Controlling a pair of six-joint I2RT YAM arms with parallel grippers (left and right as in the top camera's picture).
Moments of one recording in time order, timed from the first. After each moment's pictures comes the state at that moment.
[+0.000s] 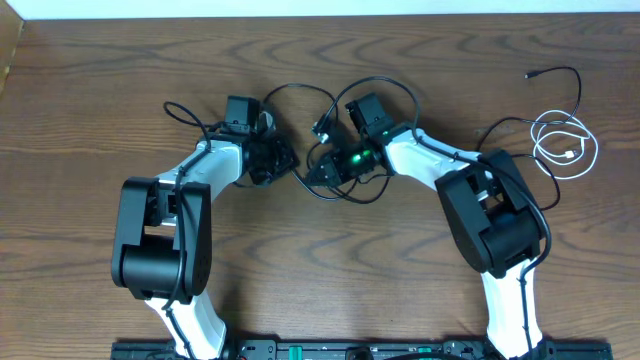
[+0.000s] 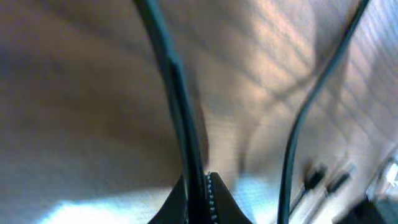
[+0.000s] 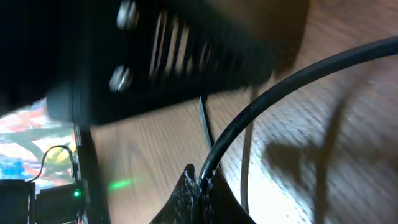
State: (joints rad) left arm -0.13 1.92 1.07 -0.36 0.51 -0.62; right arm 0.52 2.20 1.39 -0.30 -0.91 0.17
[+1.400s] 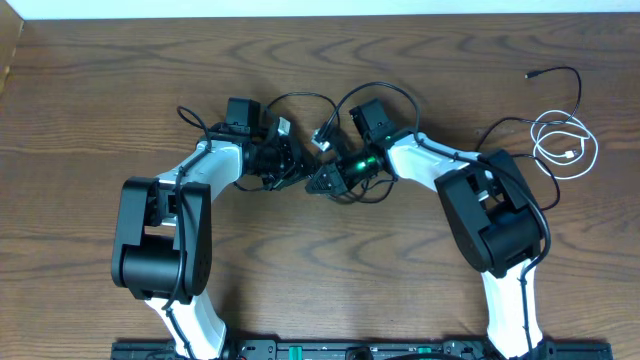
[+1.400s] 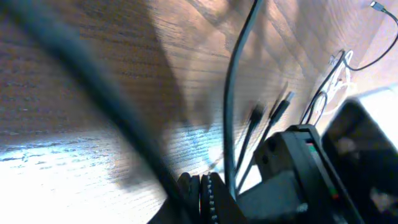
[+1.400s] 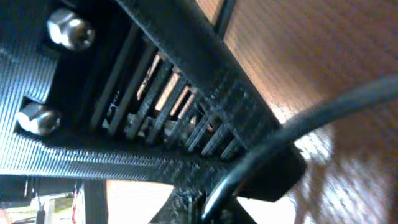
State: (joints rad) left arm -0.13 1.92 1.07 -0.40 0.80 -0.59; right arm 0.52 2.20 1.35 -0.29 -0.99 0.03
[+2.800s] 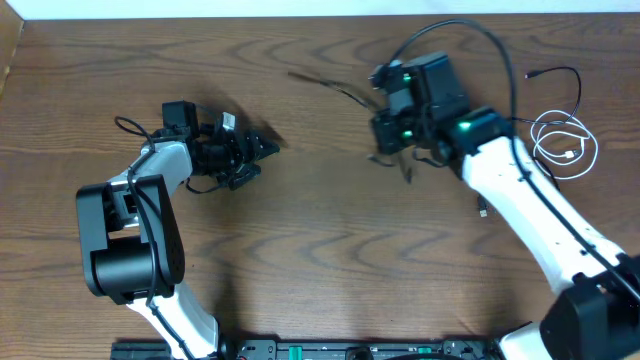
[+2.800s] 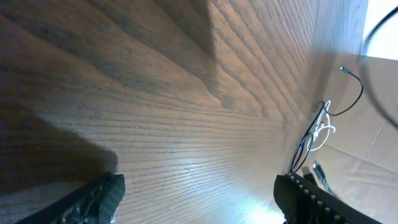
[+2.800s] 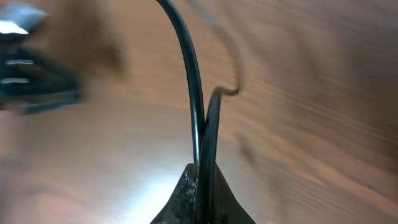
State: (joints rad) left arm 0.14 1.93 1.07 -0.42 0.83 -0.44; right arm 0.41 1.64 1.36 -0.61 -0.16 0.08
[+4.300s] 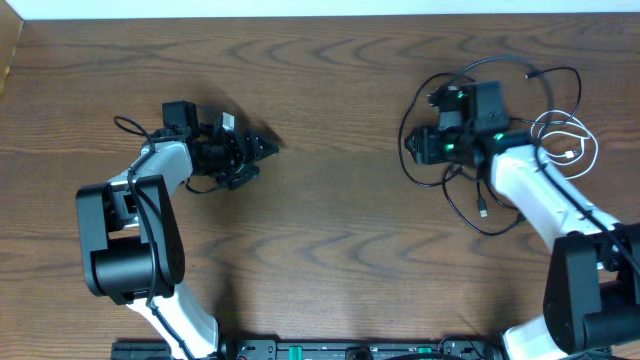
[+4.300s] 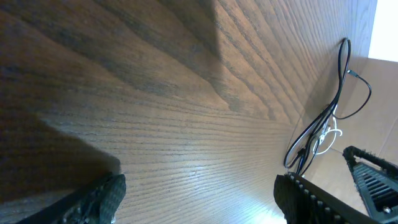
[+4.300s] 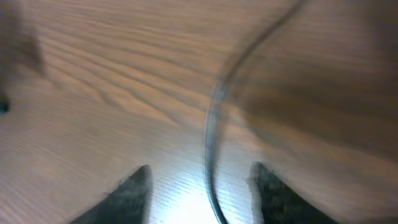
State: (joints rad) left arm 0.14 1.93 1.07 -0.43 0.80 -0.44; right arm 0.22 1.70 1.03 -0.26 -0.33 0.14
